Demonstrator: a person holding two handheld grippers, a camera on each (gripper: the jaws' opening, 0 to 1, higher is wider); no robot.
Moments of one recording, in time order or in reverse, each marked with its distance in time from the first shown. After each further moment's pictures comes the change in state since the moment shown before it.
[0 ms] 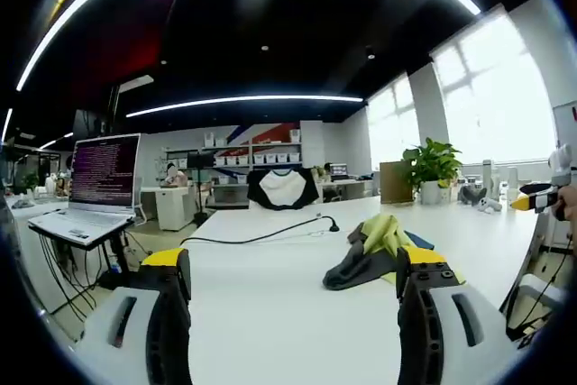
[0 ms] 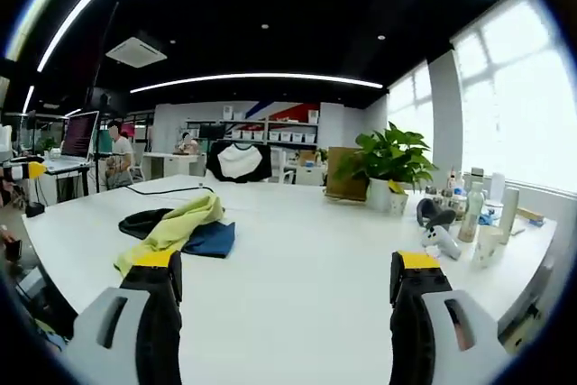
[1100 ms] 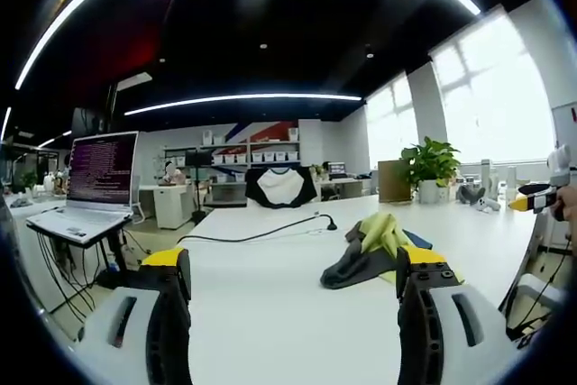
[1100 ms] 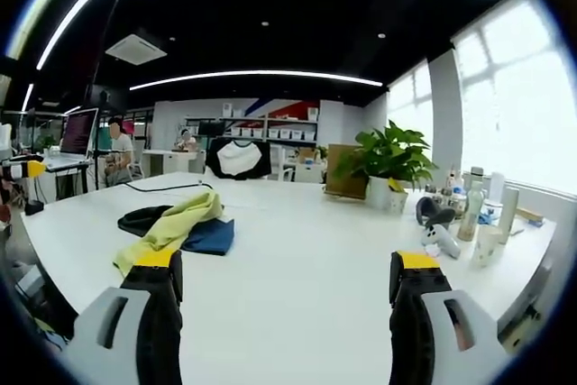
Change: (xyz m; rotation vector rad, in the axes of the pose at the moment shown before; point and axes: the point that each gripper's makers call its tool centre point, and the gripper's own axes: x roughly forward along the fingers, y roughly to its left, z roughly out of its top) left arm 0.002 -0.001 -0.003 -0.005 0.008 -0.009; right arm 0.001 0.001 -0.003 -0.006 0.014 -0.002
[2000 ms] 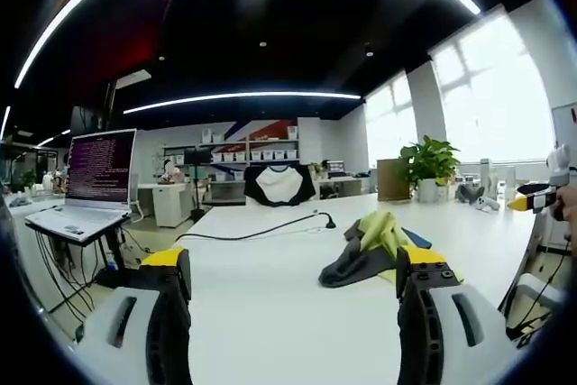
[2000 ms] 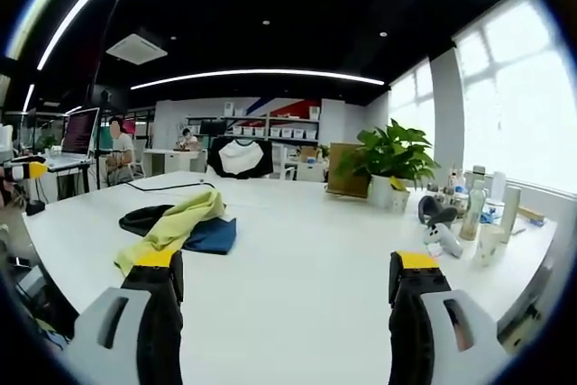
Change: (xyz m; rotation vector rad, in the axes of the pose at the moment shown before) left arm 0.003 -0.002 -0.003 -0.002 0.008 -0.005; right arm 0.001 0.001 -0.001 0.003 0.005 0.007
